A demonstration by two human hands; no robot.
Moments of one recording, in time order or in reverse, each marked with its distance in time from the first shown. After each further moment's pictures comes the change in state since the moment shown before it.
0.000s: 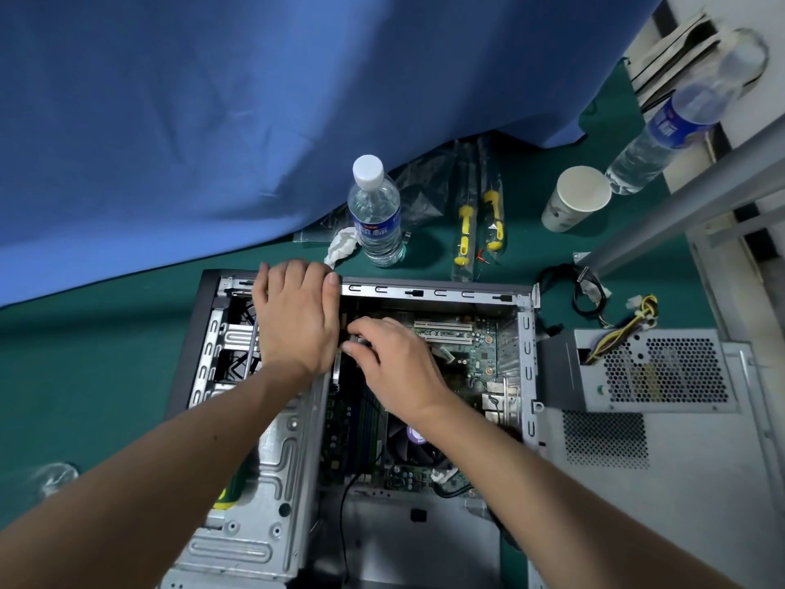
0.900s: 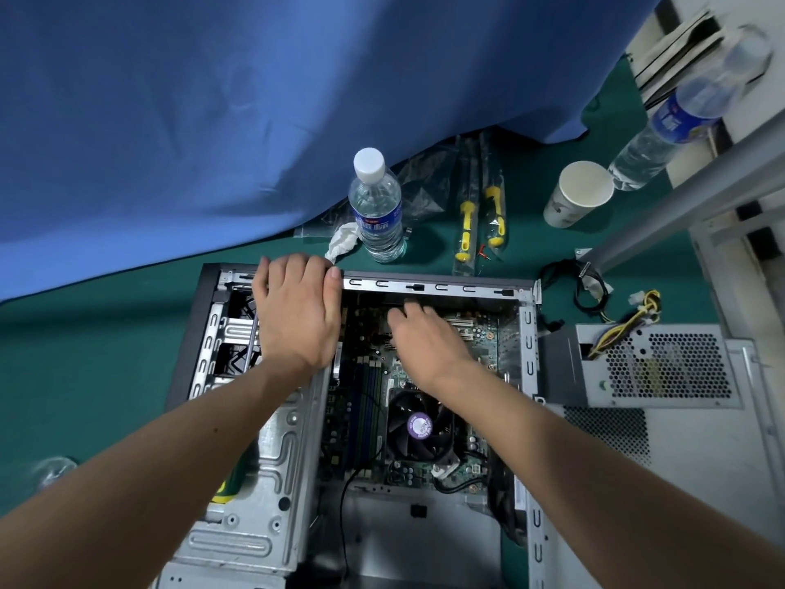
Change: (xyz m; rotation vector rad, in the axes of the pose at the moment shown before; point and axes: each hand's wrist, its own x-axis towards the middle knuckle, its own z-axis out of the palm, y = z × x) left_hand 0.001 0.000 0.000 0.007 -0.013 -0.006; right_hand 0.015 0.025 -0.017 -0.602 -0.317 0.137
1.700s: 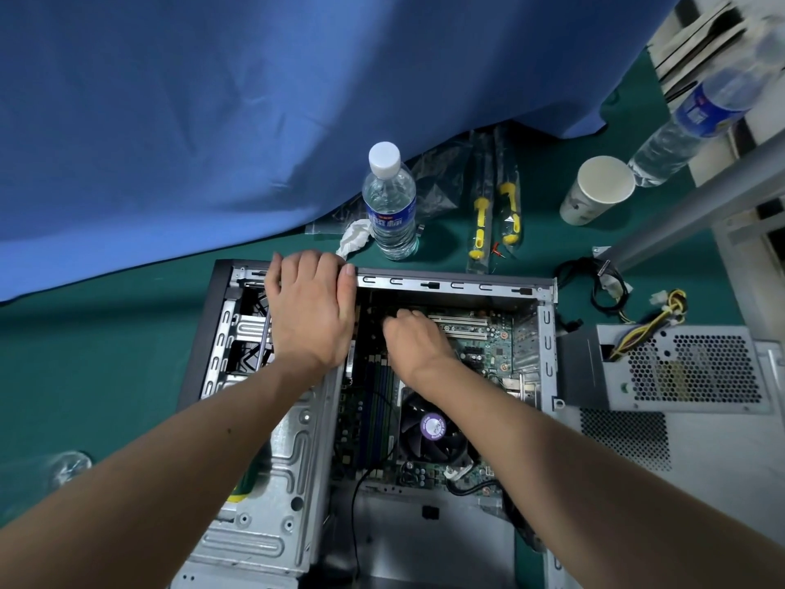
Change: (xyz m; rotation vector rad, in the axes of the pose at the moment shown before) left_hand 0.000 0.001 -0.001 0.001 -0.011 -0.001; right_hand 0.027 -0.019 0.025 0.030 0.001 0.011
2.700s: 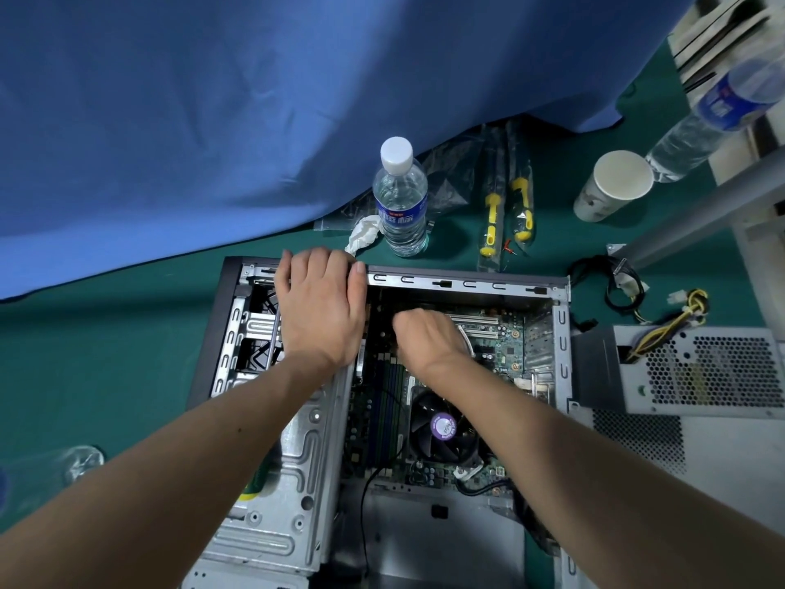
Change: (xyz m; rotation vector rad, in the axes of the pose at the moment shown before) left_hand 0.000 -0.001 0.000 0.004 -0.003 -0.001; right_hand 0.007 0.001 -0.001 -0.083 0.016 0.000
